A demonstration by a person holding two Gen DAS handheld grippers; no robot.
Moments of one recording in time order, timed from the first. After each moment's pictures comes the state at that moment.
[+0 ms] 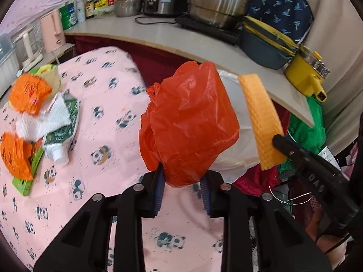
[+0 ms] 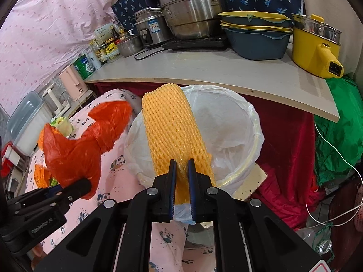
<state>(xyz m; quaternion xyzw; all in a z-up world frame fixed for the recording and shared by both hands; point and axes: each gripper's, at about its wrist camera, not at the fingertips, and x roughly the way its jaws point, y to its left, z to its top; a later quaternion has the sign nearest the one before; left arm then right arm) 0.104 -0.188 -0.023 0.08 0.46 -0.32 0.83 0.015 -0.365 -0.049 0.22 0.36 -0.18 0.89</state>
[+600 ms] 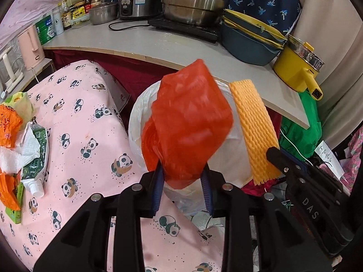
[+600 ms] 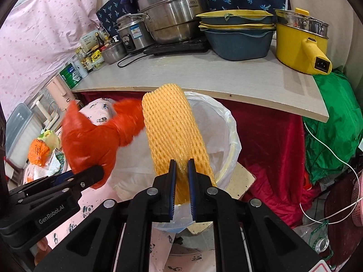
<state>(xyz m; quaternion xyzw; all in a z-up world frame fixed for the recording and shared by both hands) 0.118 -0.253 -0.027 0.11 0.45 -0.35 0.82 0.015 -0.399 -0.052 0.23 0.35 -0.21 0.88</state>
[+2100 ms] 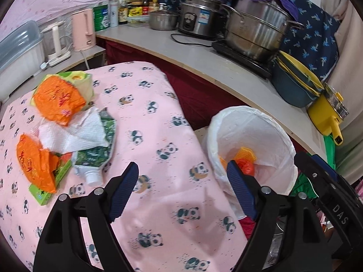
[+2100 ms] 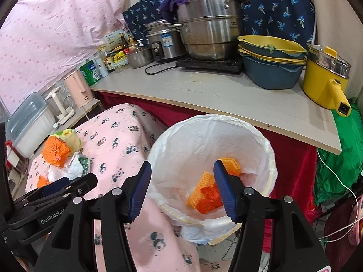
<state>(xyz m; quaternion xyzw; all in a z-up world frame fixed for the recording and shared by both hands) 0.156 -0.139 -0.004 0.02 0.43 -0.23 0.87 0.057 -0.330 -0.005 0.17 0.33 -0.17 0.91</state>
